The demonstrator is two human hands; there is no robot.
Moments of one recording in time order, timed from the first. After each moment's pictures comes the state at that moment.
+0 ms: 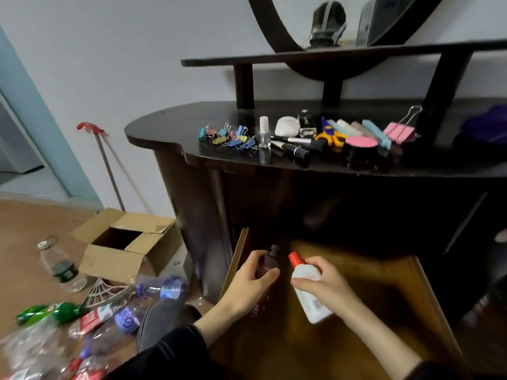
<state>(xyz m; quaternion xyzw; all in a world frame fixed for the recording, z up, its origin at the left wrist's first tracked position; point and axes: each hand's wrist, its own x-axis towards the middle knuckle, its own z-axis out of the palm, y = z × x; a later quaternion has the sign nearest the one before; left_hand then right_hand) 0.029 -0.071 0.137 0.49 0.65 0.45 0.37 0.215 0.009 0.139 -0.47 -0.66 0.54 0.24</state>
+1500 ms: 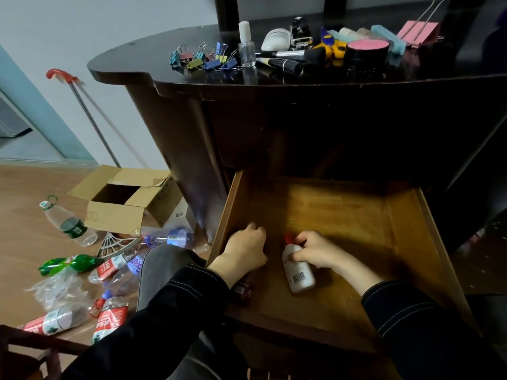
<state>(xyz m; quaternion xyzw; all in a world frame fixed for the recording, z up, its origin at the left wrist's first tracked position) 0.031 -0.057 0.081 0.64 0.76 -0.04 0.12 0.206 0.020 0.062 -0.50 -0.73 0.47 -0.02</state>
